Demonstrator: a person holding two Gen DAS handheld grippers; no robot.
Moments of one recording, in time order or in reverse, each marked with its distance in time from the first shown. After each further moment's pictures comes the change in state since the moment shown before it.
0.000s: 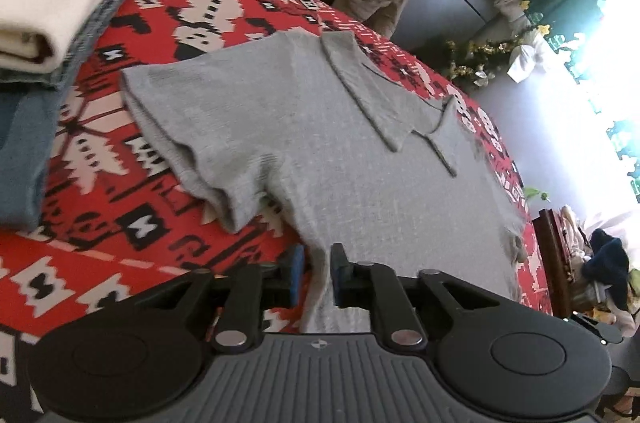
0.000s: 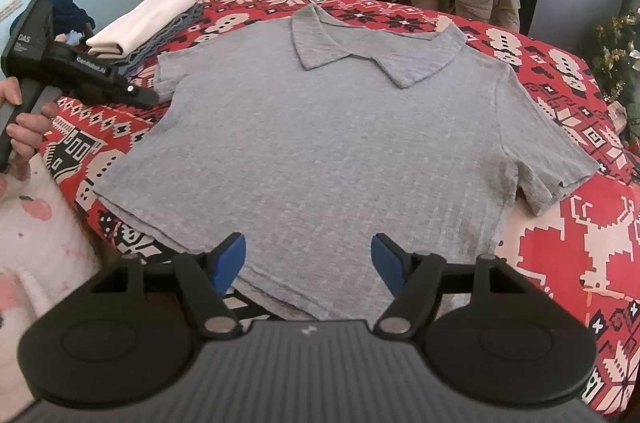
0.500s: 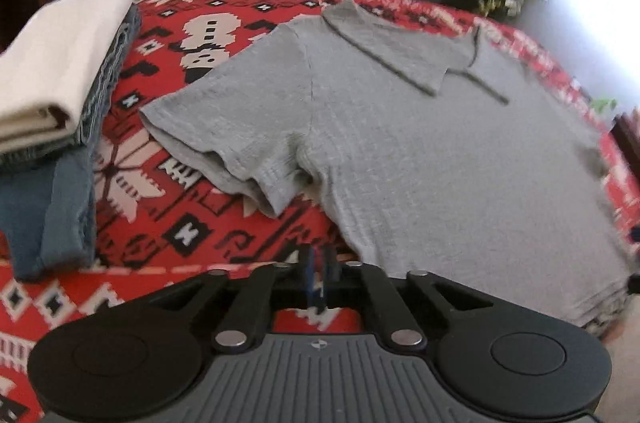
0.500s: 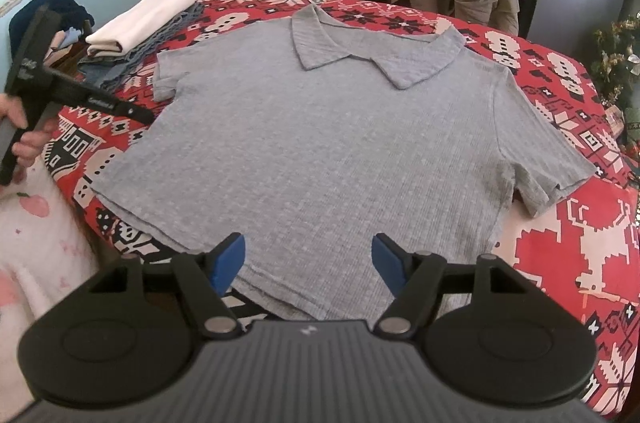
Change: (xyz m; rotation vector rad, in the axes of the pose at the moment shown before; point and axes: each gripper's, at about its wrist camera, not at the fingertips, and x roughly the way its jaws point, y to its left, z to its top) left arm -0.006 -0.023 -0.024 0.264 -0.007 0.251; right arm -0.004 -0.003 0.001 -0.009 -0.016 -0.018
